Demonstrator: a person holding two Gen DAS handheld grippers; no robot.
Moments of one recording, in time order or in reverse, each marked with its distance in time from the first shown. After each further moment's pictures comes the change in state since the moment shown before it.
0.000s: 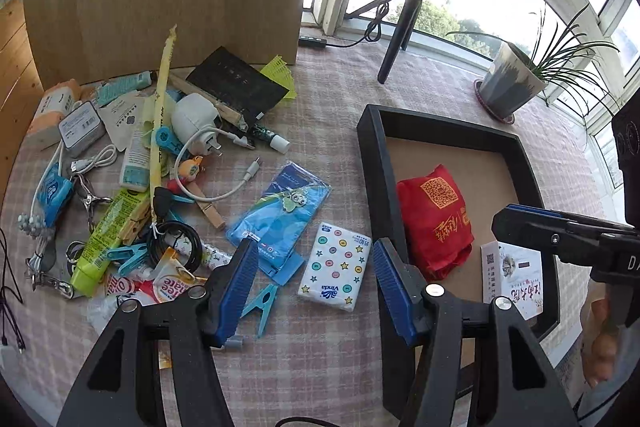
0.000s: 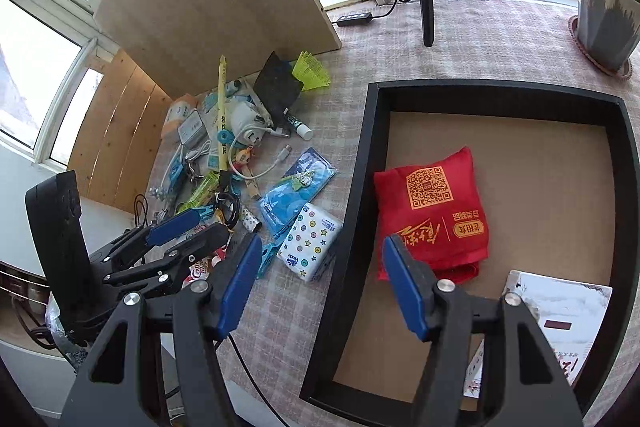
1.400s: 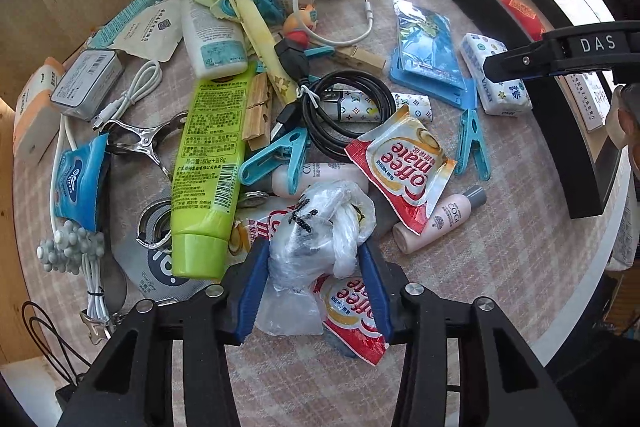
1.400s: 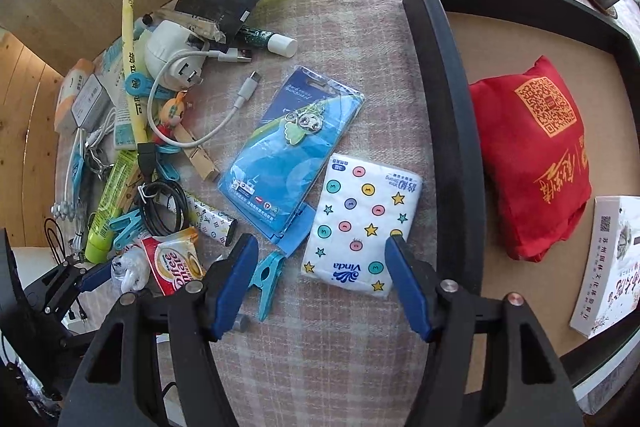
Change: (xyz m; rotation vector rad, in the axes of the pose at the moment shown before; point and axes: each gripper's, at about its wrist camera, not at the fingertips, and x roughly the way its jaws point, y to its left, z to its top) left arm 0.053 0.145 -0.038 0.422 0.300 -0.011; right arm 0.128 0.058 -0.002 0.254 0.143 -0.333
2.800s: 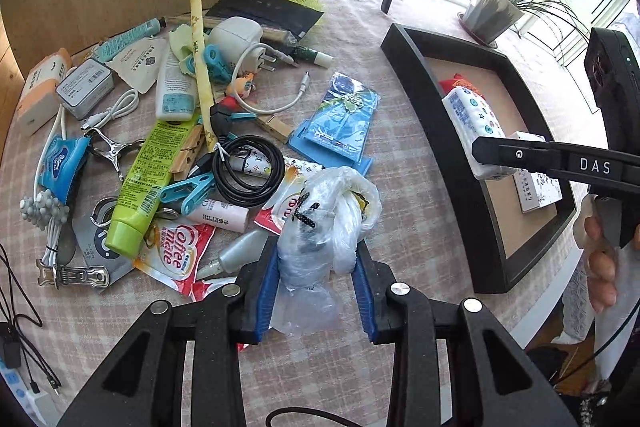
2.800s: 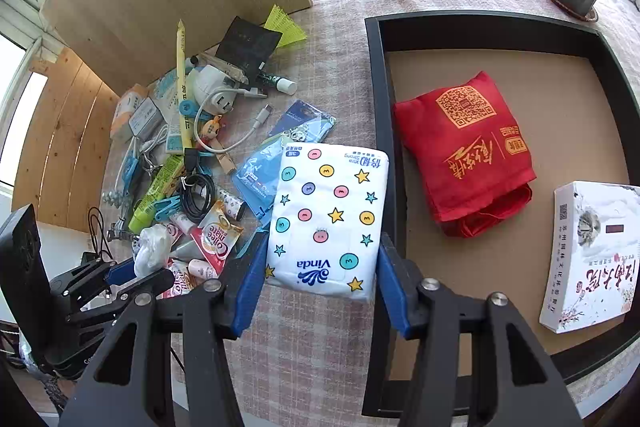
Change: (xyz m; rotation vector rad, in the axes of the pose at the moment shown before) left arm -0.048 -0.062 0.012 -0.186 -0.172 -0.122; right arm -0.072 -0.079 -0.038 -0.055 -0.195 0.146
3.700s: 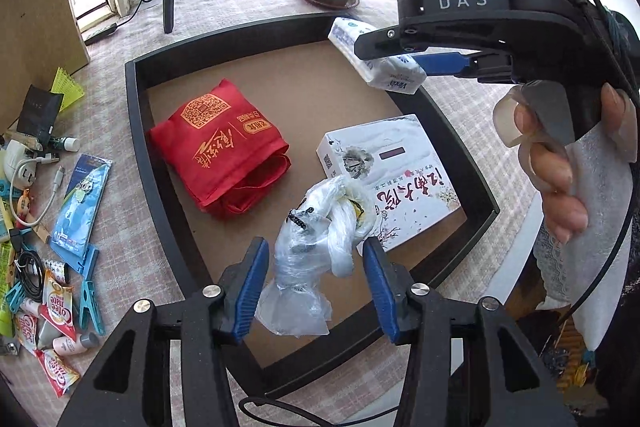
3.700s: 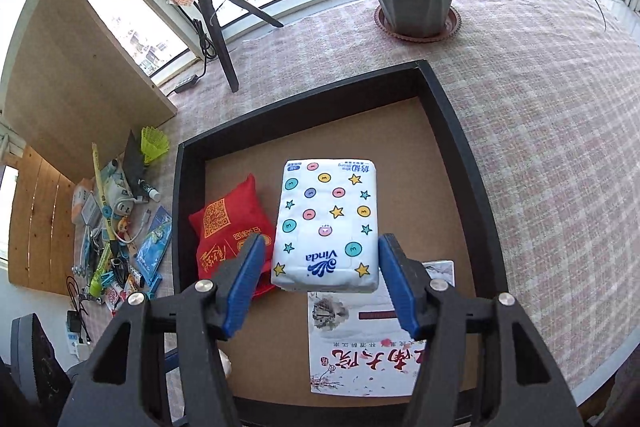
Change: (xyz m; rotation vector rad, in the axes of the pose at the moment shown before) left arm 0.047 -0.240 0.042 0.227 0.037 -0.113; right arm -0.075 -0.178 0.053 0.169 -0.123 -0.084
